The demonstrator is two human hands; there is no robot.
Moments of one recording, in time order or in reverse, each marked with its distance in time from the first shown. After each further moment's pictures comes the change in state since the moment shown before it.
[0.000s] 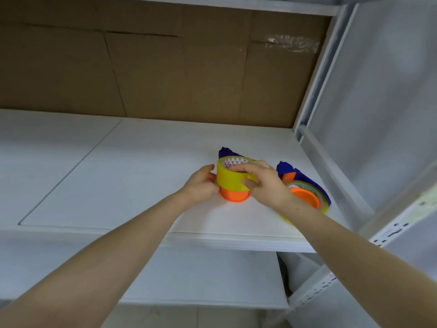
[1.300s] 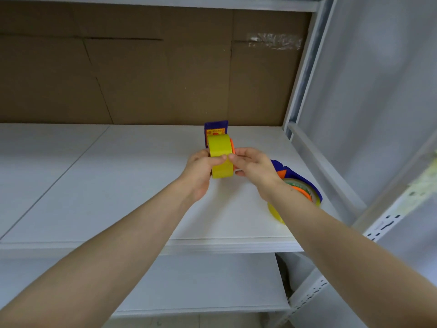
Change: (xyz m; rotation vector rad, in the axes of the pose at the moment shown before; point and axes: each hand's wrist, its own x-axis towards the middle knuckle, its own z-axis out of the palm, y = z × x) left_hand 0.006 0.044 0.019 -0.567 0.004 0.115; right_hand 0.024 -0.011 -0.009 0.747 0.155 0.397
